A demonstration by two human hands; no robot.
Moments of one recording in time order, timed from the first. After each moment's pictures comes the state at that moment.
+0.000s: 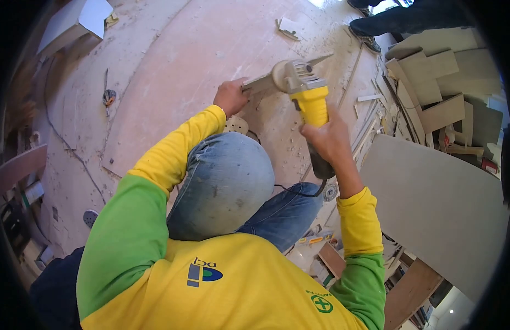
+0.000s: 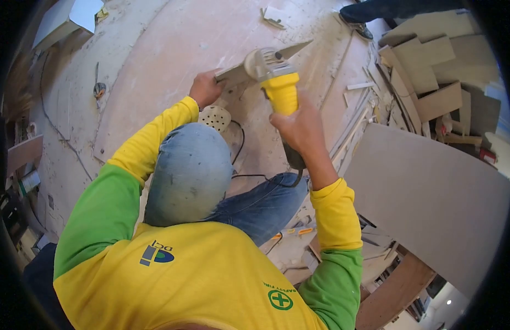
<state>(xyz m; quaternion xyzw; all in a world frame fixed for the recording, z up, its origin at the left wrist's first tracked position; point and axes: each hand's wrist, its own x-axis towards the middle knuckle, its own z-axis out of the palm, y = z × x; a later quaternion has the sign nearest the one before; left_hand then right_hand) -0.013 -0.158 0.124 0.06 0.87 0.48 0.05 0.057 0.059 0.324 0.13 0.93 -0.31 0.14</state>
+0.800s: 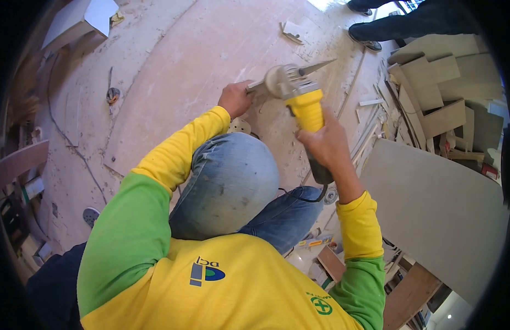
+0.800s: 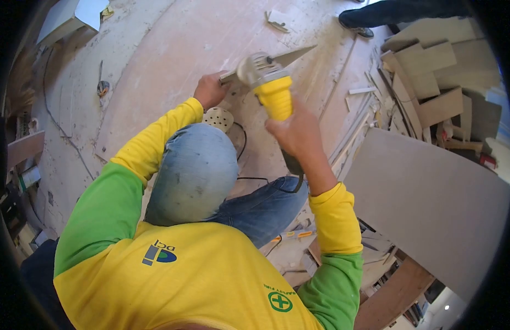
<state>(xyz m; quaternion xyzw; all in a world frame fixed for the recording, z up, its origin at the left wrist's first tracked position) -0.012 -0.156 0.120 0.07 0.86 0.50 0.02 0.058 0.048 0.328 0.07 0.94 -0.31 0.13</state>
